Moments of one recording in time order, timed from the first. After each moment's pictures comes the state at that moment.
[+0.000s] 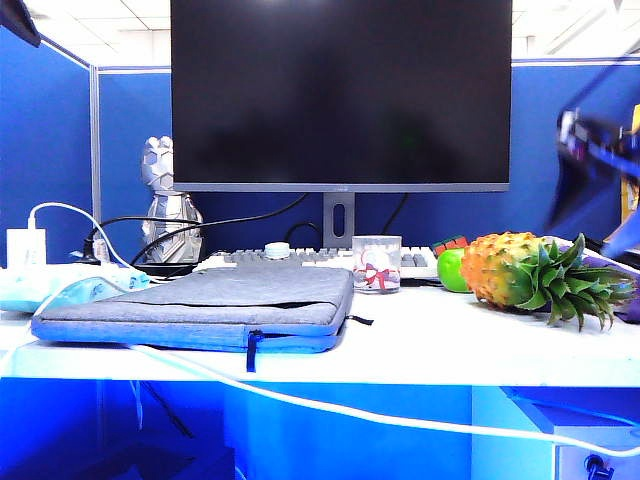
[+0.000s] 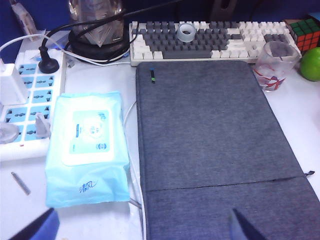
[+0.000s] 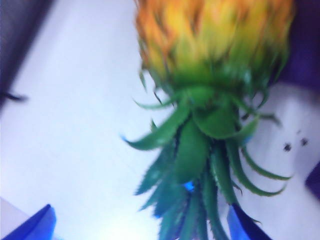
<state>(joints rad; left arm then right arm) 0.04 1.00 0.96 -0.39 0.27 0.07 -0.13 1.67 1.19 -0.52 -0.52 -0.20</state>
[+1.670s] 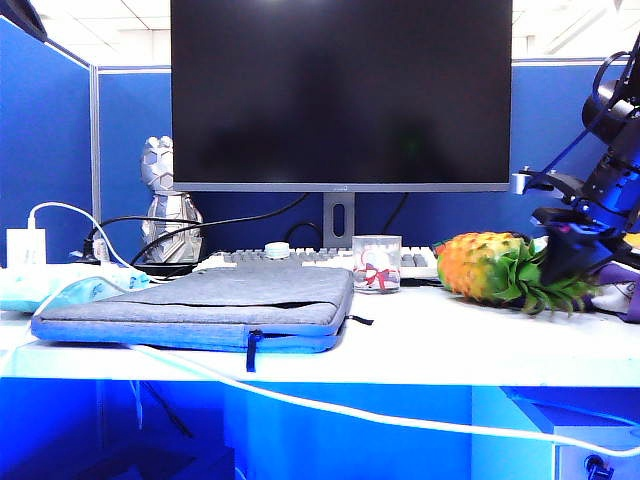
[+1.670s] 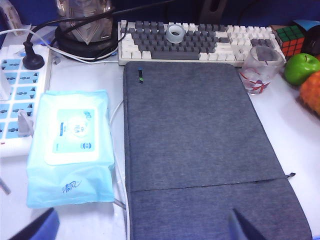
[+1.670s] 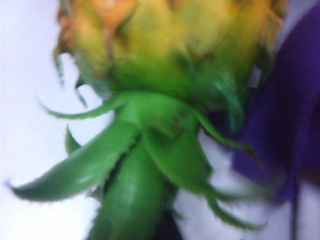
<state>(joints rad) 0.04 1.00 0.96 -0.39 0.31 0.03 -0.06 1.92 1.35 -0.39 -0.33 -0.36</state>
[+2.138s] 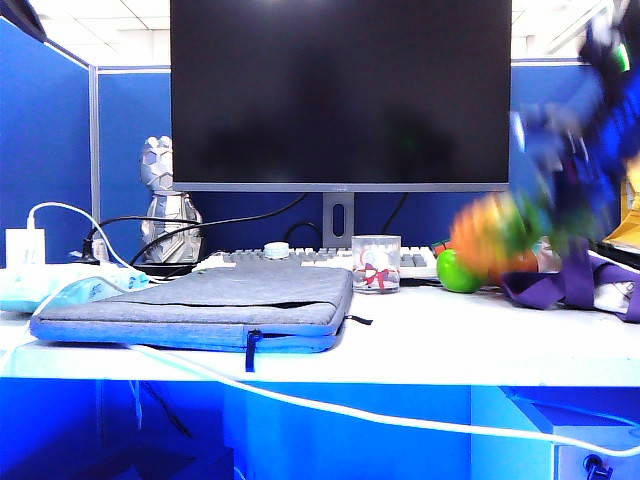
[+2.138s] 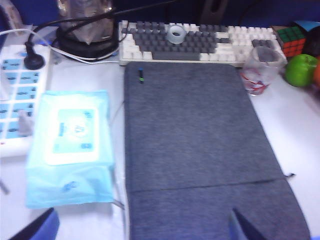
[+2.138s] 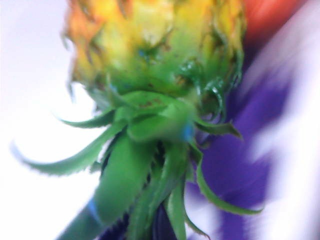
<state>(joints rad) 0.04 1.00 0.96 -0.39 0.31 0.03 -0.02 1.81 1.49 -0.48 -0.15 -0.42</state>
